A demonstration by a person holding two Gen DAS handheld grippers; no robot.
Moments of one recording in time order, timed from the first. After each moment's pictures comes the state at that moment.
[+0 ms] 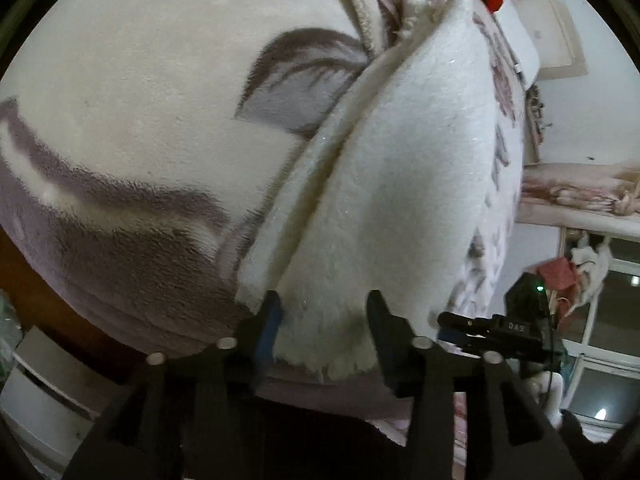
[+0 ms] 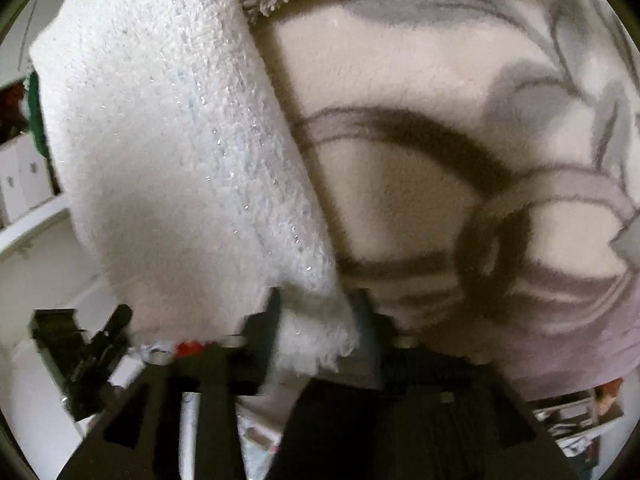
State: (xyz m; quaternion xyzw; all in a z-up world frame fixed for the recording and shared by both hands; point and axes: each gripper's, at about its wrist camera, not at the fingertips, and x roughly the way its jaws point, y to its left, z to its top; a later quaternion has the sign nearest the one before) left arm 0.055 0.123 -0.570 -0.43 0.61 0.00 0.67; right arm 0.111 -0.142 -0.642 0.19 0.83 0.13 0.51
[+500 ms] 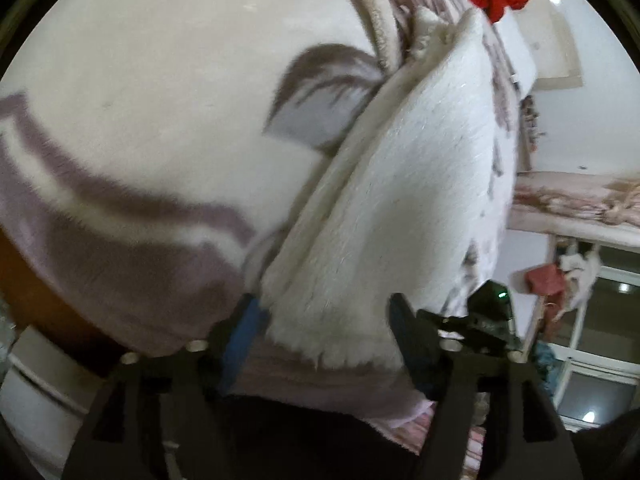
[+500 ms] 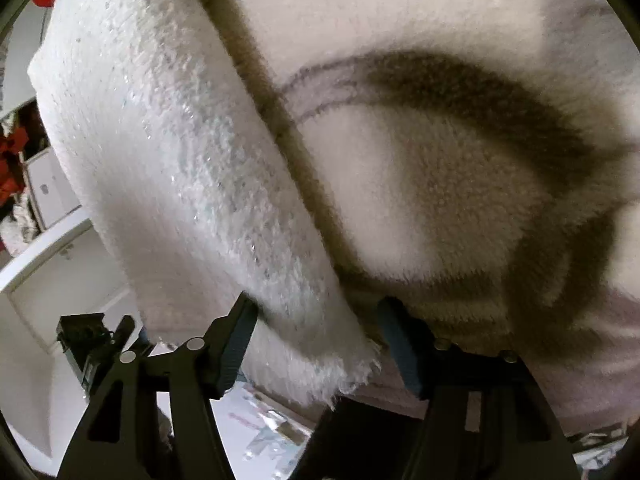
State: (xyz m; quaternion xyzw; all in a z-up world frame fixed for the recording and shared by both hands) left arm 0.054 0.147 -0.580 -0.46 0.59 -0.02 0.66; right arm 0.101 -0.131 -0.696 0.26 0.82 0.18 0.48
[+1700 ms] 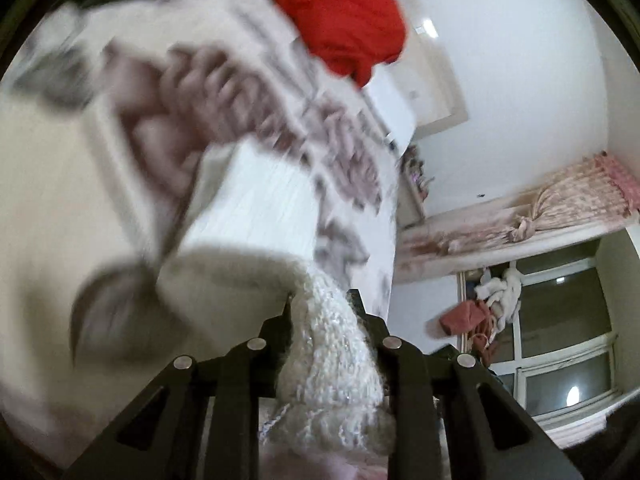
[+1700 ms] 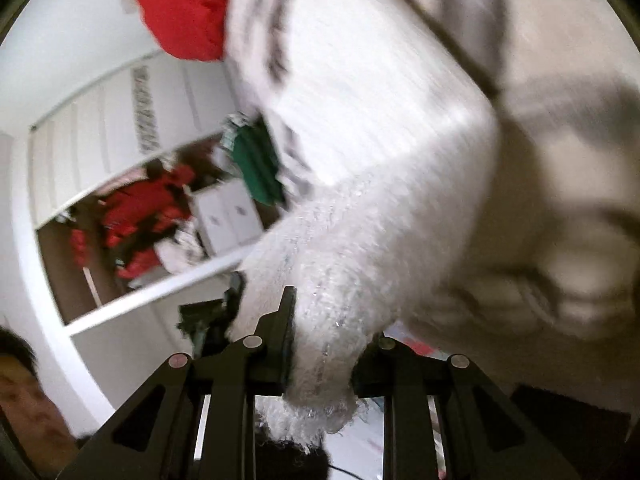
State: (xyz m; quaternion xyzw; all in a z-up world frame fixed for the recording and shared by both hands) left arm 0.233 0.140 -0.430 -0.47 0.40 -0.11 0.78; right arm 0.193 -0.101 -0.516 0.51 0.65 0.30 0.48
